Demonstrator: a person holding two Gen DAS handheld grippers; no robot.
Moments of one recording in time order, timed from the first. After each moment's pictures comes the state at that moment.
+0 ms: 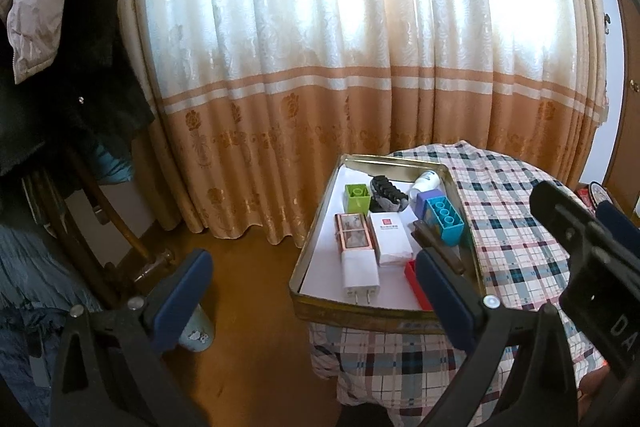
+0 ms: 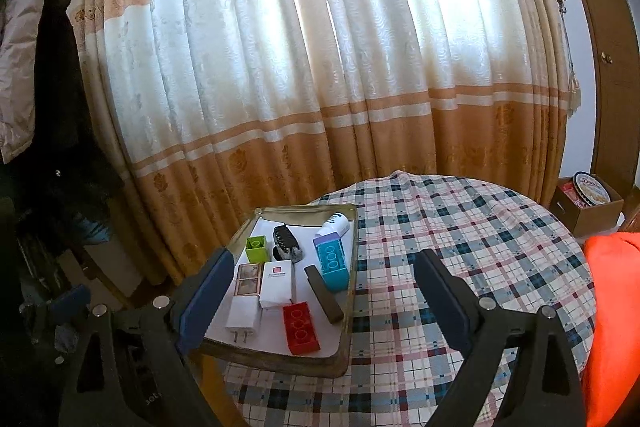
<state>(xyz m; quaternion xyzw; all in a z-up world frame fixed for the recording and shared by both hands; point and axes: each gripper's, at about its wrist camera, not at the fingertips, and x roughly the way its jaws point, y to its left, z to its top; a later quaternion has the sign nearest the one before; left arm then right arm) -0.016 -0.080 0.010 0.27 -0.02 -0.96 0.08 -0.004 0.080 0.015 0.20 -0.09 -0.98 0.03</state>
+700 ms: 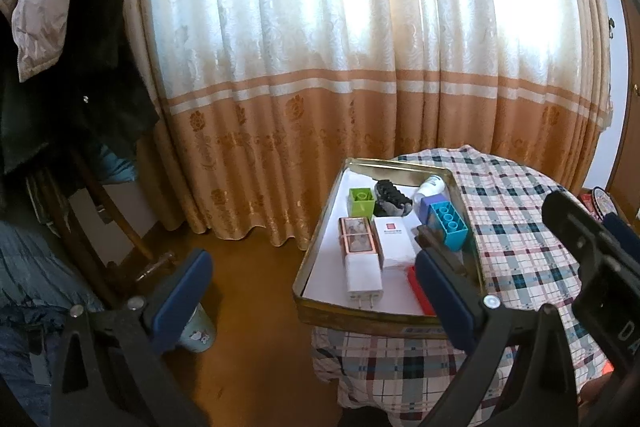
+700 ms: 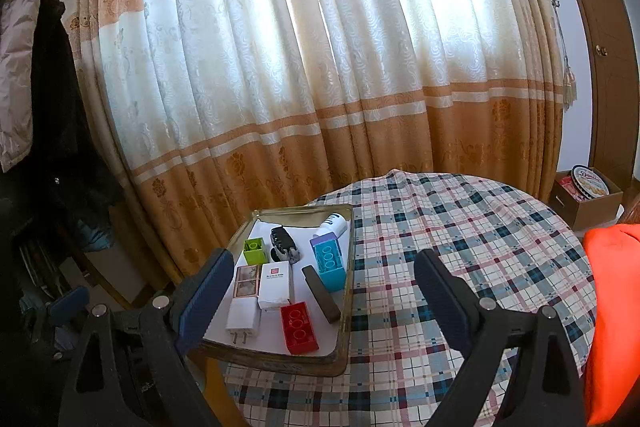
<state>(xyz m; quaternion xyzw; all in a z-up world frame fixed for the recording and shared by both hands) -0.015 -0.083 0.014 0.27 -0.02 -0.96 0.09 -0.001 0.087 0.014 0.19 -0.11 -0.97 0.02</state>
